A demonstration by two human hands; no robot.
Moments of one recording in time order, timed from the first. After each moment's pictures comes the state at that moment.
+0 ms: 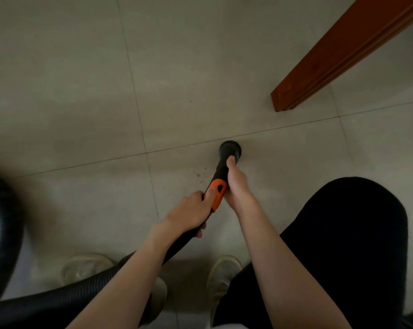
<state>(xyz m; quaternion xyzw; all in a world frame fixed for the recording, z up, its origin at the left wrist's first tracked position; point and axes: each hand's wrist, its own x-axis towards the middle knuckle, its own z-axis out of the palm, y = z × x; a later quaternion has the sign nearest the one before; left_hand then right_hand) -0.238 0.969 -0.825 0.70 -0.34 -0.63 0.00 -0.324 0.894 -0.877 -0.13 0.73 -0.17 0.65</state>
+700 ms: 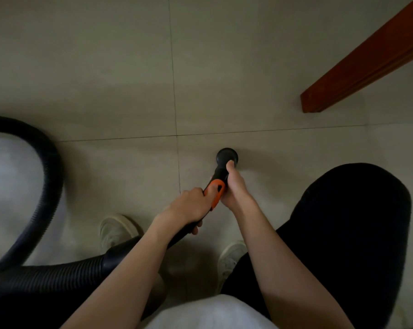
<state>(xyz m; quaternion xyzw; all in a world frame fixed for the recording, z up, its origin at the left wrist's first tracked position) -0.210 1.023 -0.804 0.73 -0.29 -0.61 -0.01 -0.294 0.952 -0.884 -0.07 0.68 -0.13 0.71</state>
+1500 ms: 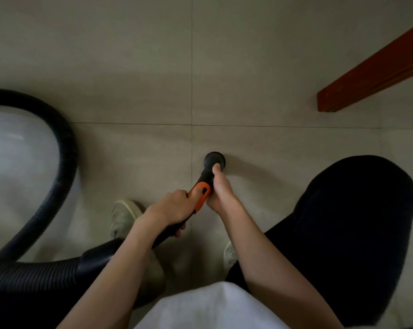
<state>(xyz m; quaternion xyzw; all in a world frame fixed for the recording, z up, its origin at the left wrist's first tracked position) -0.171 1.075 -0.792 0.74 -0.23 -0.63 -0.02 -0.251 1.005 -0.874 -0.08 0.69 -0.08 0.71</state>
